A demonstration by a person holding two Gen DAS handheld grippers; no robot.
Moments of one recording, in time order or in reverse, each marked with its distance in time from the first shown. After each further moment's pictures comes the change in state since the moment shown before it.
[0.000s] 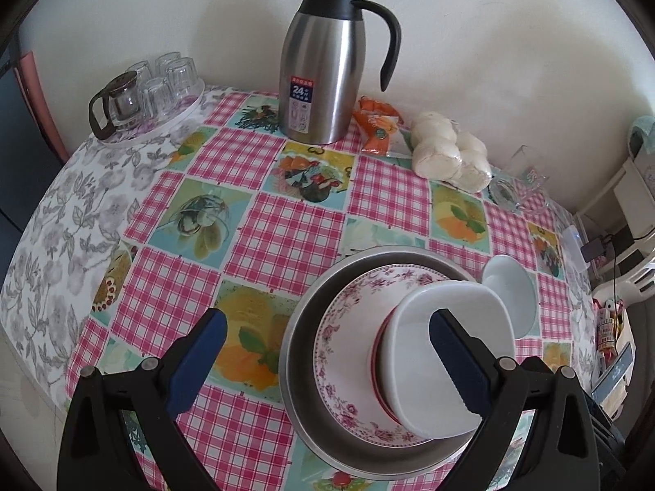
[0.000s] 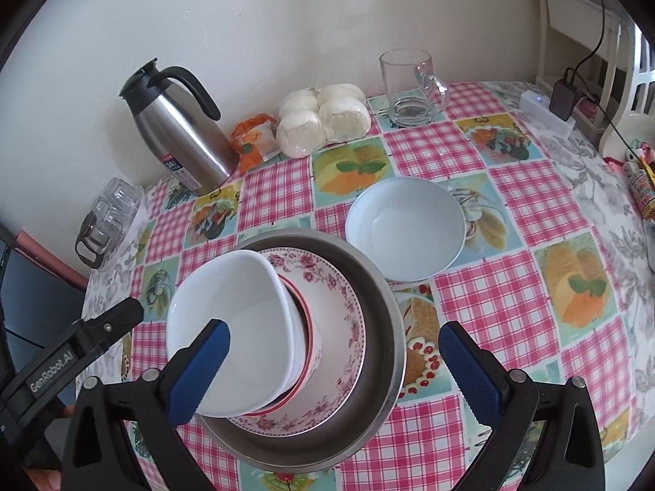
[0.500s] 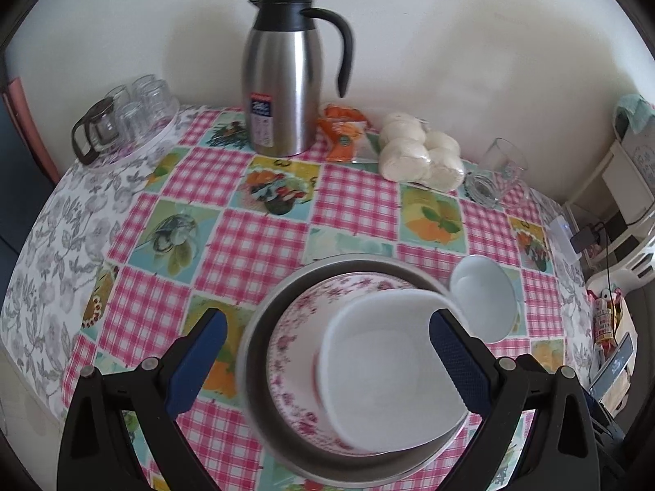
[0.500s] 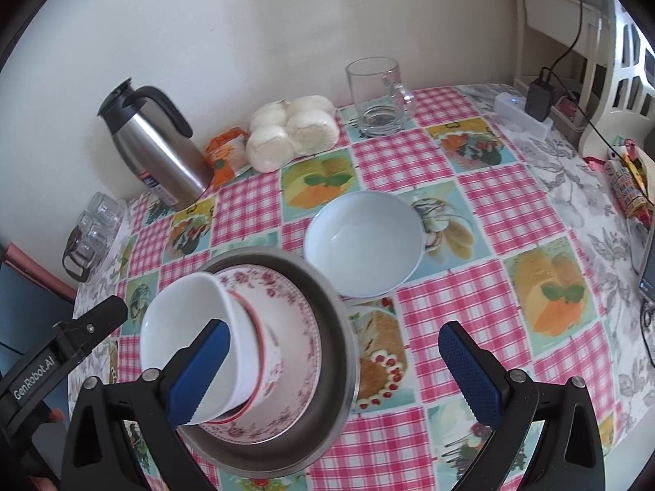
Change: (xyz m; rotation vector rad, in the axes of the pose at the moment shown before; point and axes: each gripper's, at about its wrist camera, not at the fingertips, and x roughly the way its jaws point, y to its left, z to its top) left arm -0.003 -0.050 0.005 0.069 -0.025 -0.004; right arm -0.007 -0.032 0.011 0.037 -0.023 -0.044
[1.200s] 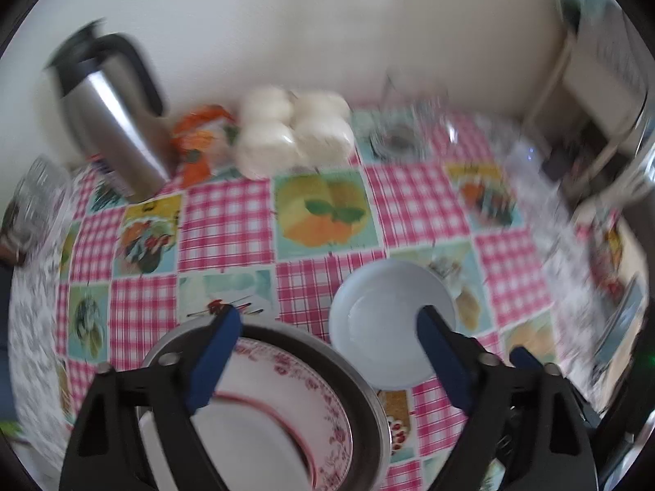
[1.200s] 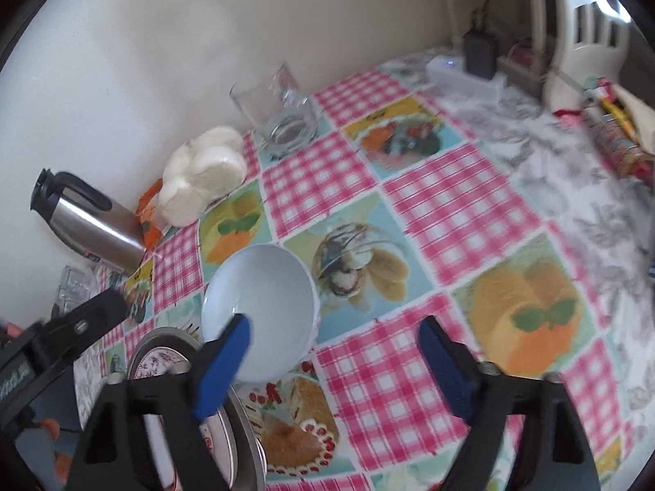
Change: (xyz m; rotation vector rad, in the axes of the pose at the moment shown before) left arm 0.081 -0.156 0.041 0.343 0.174 -0.015; right arm 0.057 -0.093 0.044 0.206 0.020 0.004
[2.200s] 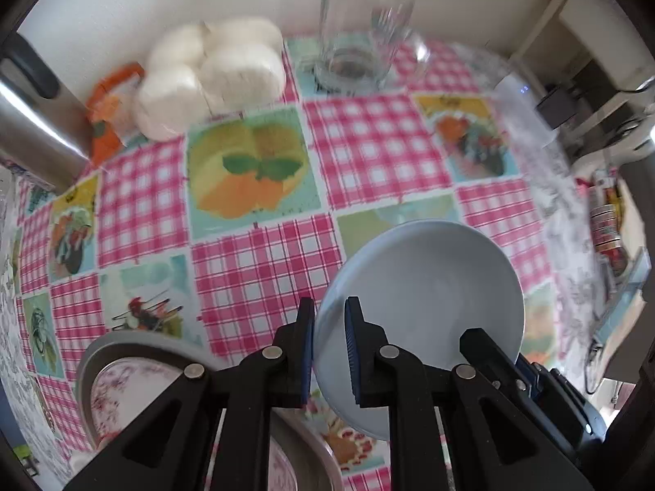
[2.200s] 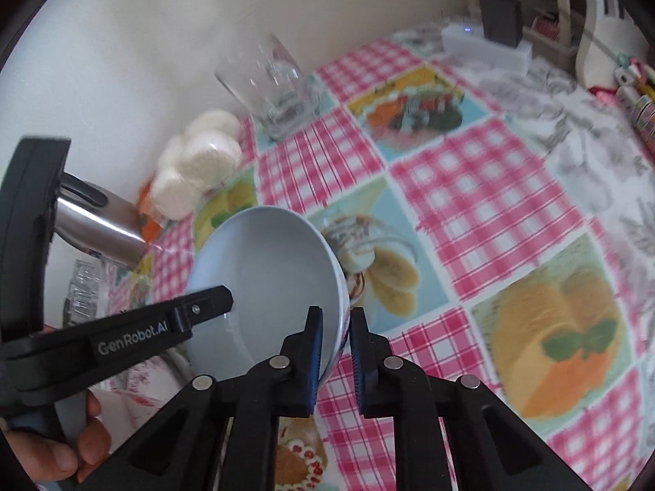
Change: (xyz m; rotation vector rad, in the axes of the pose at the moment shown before) left arm 0.049 -0.042 0.009 0.046 0.159 -0.109; right arm 0.027 -0.030 0.013 -0.001 0.044 0.099
